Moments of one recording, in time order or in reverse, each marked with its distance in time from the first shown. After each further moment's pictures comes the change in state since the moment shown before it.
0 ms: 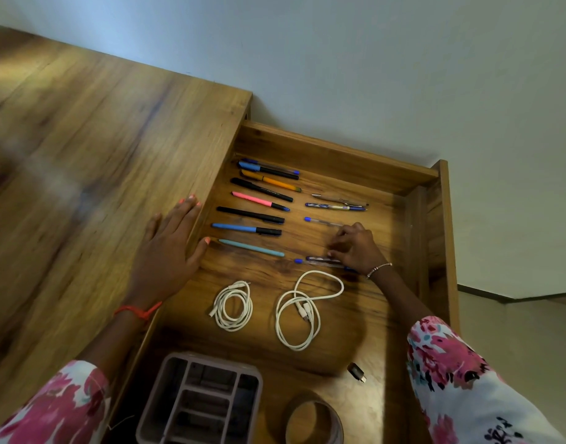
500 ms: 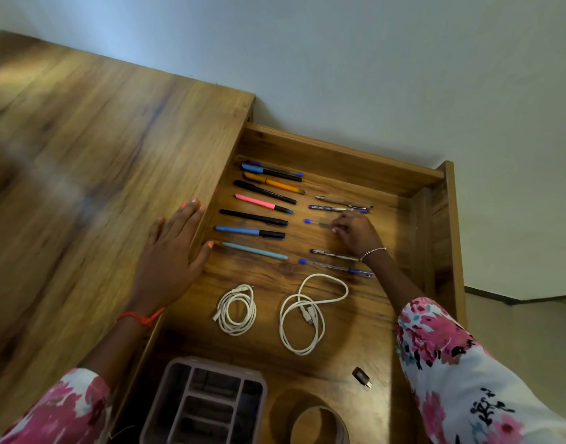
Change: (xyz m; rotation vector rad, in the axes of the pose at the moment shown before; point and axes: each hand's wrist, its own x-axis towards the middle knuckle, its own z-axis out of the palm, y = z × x) left_hand 0.000 -0.001 0.001 0.011 0.003 0.002; right_hand 0.036 -0.004 -0.005 -0.046 0.063 -0.013
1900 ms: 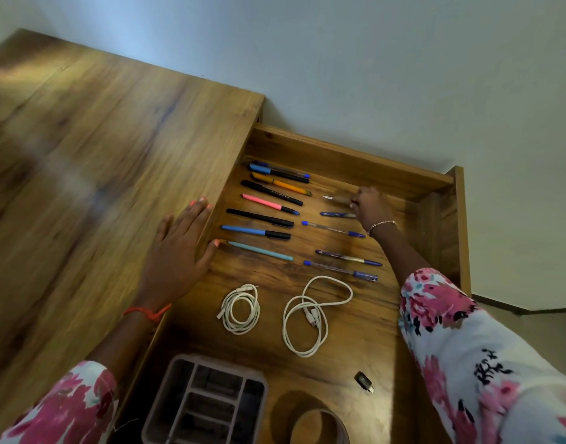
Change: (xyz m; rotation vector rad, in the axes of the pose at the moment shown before) left_hand 0.000 -0.002 0.002 0.003 -0.001 -0.004; right_hand 0.044 0.003 -0.027 -0.339 0.055 0.109
